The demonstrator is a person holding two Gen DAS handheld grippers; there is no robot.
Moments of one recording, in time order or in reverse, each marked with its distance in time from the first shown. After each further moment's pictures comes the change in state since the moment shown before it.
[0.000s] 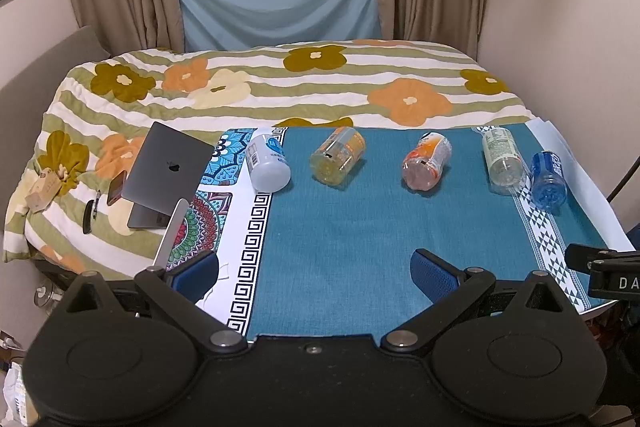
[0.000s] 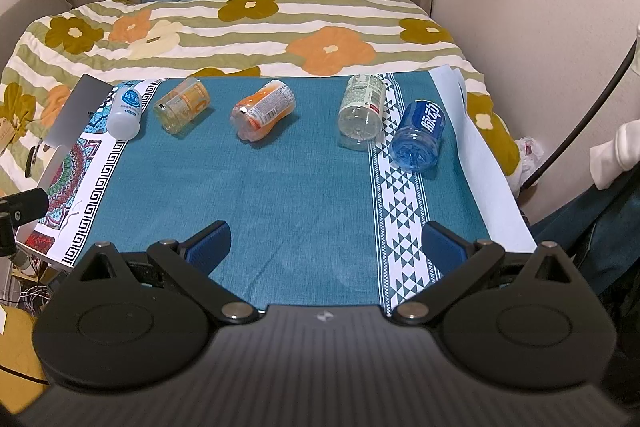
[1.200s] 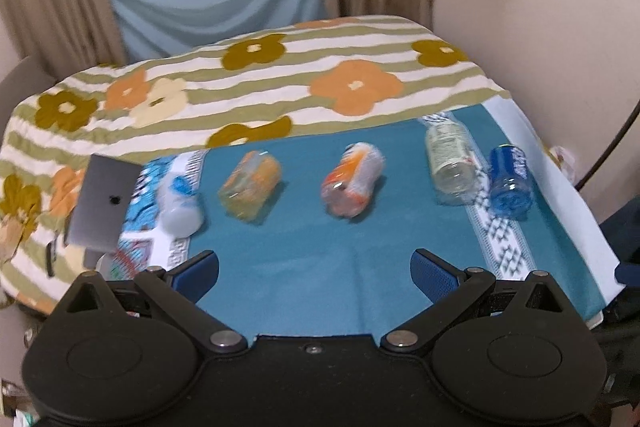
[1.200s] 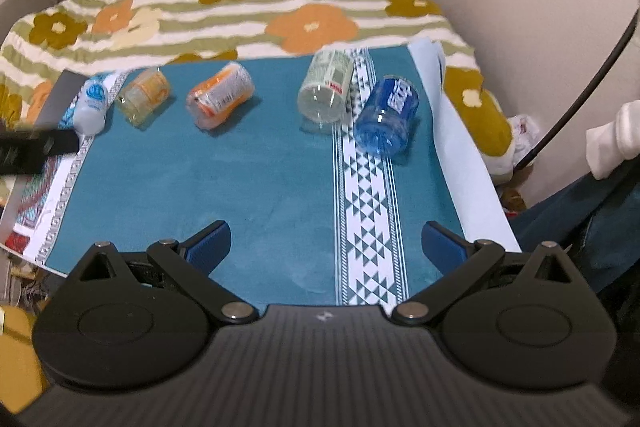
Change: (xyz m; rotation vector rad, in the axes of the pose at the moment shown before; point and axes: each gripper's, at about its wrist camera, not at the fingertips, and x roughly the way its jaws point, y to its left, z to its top) left arm 0.058 -0.103 0.071 0.144 0.079 -0.074; right arm 0.041 -0.061 0.014 0.019 0.080 0.009
